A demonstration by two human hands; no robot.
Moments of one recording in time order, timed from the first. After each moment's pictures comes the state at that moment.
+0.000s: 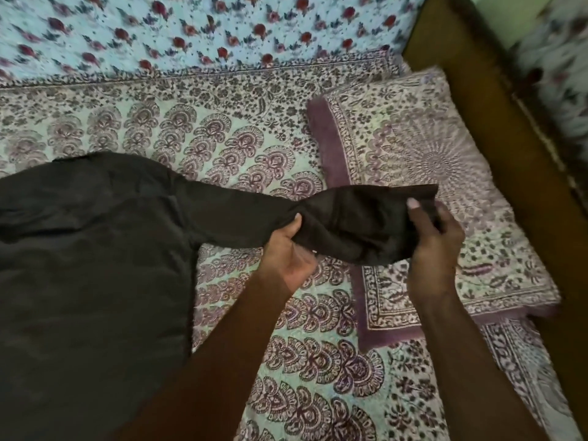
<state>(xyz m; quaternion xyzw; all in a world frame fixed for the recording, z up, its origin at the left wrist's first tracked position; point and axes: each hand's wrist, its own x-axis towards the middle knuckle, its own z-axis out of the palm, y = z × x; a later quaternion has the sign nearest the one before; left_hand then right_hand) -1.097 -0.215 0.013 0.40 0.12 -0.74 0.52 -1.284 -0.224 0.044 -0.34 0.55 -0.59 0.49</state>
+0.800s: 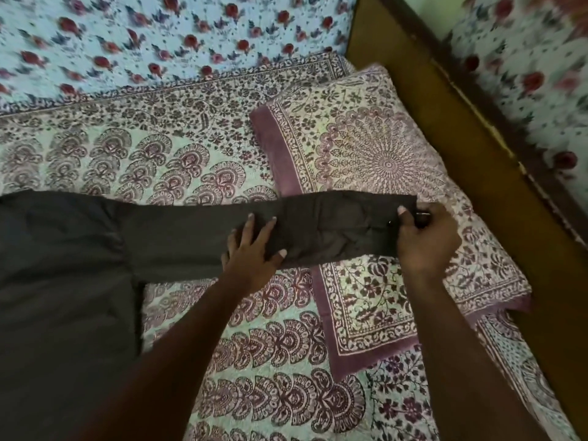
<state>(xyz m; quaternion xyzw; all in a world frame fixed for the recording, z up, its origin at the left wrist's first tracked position) -1.085 -0.263 -0.084 0.69 -0.63 -0.35 0.04 -1.351 -0.271 0.008 -0.39 0.80 -0.42 0.19</state>
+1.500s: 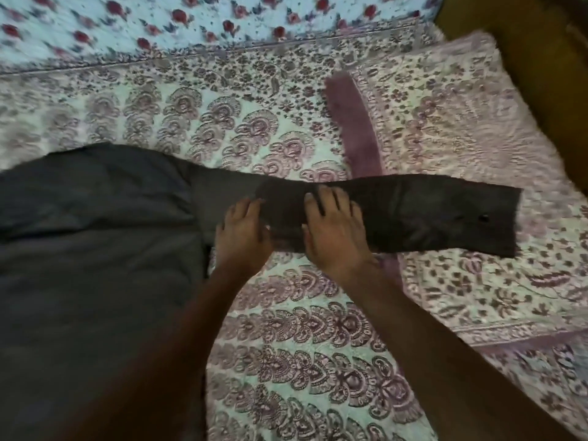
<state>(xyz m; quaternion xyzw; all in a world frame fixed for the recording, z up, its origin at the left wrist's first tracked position) -0.968 -0.226 -0.080 0.77 -0.60 -0.18 0.14 -1.145 -0.259 -0.042 -0.83 0.55 0.01 0.10</state>
